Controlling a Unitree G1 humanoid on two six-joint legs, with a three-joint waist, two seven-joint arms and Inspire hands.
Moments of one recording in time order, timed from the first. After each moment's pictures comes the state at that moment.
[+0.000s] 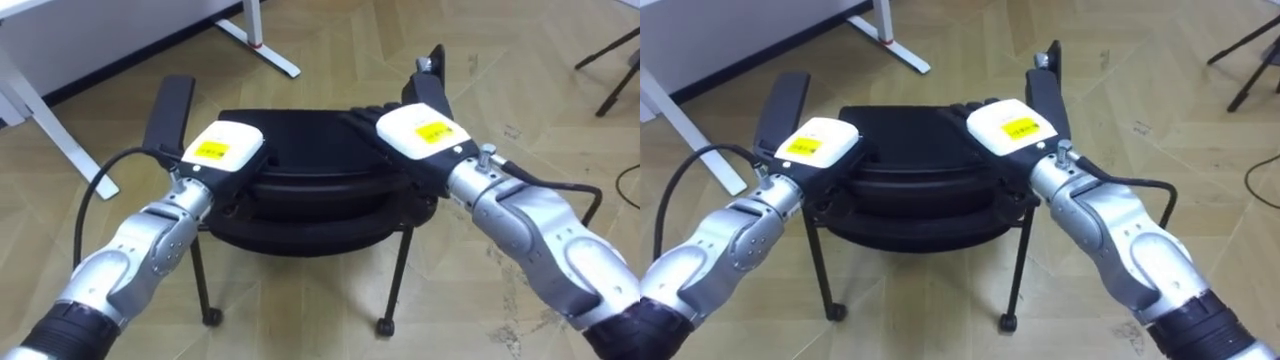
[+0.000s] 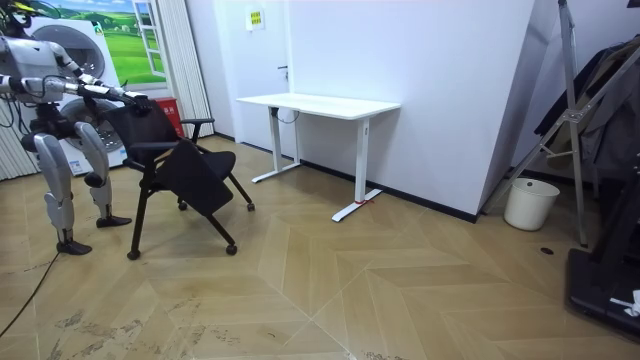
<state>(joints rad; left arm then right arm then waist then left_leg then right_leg) -0.34 0.48 -0.41 0.40 0.88 -0.16 0.02 -0.32 -0.56 0.45 0.15 -0.83 -0.08 0.24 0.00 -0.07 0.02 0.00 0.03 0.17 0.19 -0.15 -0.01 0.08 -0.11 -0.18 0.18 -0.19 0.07</state>
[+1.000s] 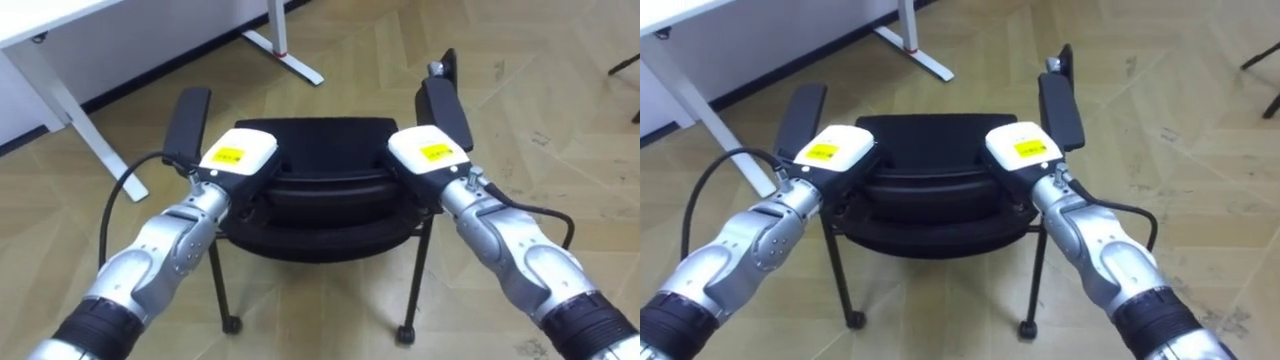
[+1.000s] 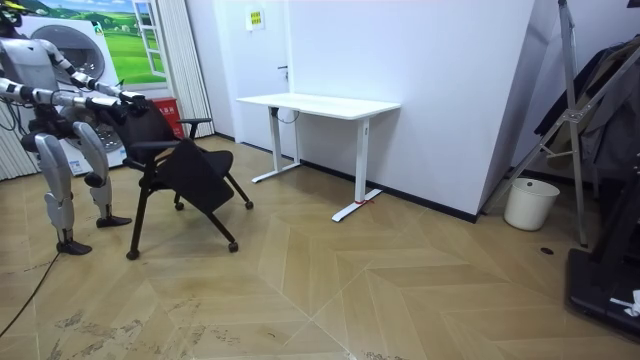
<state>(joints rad) -0.34 0.41 -0.41 0.46 0.87 -0.14 0.01 -0.36 -0.45 0.45 0.45 -0.96 -0.07 0.01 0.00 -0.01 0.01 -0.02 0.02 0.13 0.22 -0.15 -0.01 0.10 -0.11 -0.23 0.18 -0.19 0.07</state>
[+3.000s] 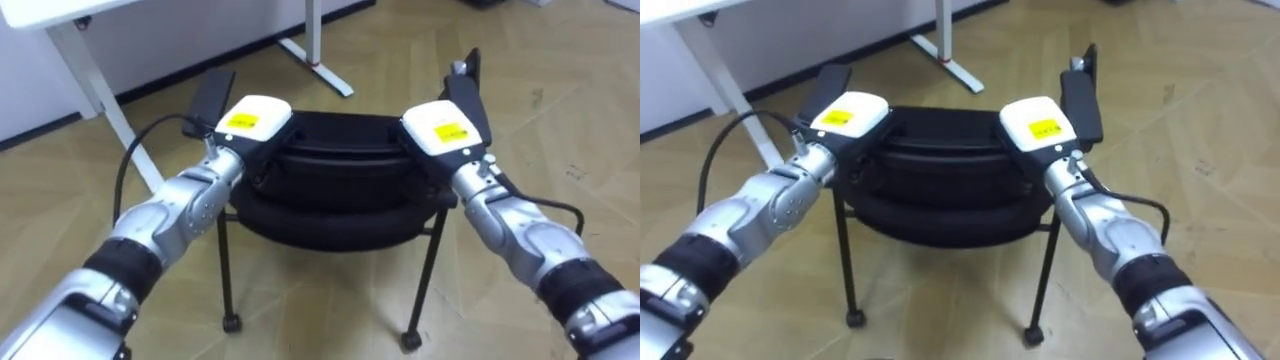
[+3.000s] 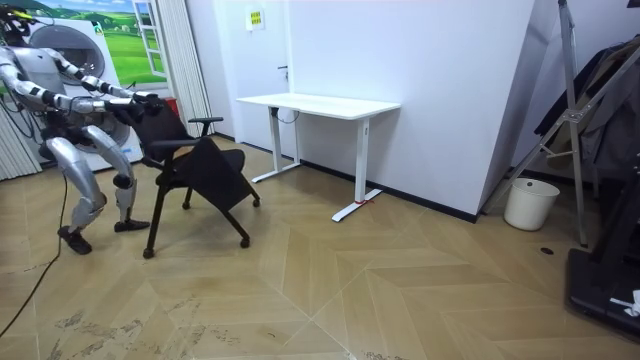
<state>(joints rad) -0.62 0.37 -0.48 0.84 0.83 -0.28 0.16 -0.52 -0.42 0.46 0.82 -0.98 -0.20 -0.32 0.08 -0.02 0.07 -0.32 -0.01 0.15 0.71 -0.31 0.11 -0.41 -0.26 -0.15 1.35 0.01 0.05</state>
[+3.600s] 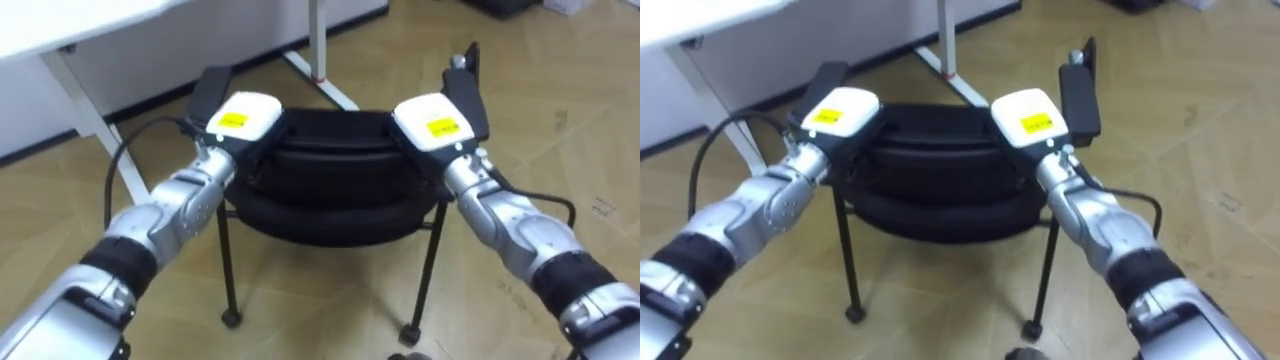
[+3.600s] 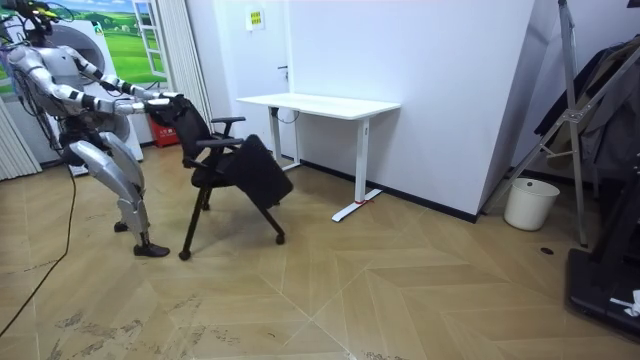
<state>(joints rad) -0.67 0.37 -0.48 0.90 0.79 -0.28 0.24 -0.62 -0.42 0.49 0.83 -1.00 -0.18 -0.33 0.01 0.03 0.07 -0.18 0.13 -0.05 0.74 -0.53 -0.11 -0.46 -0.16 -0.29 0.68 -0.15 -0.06</state>
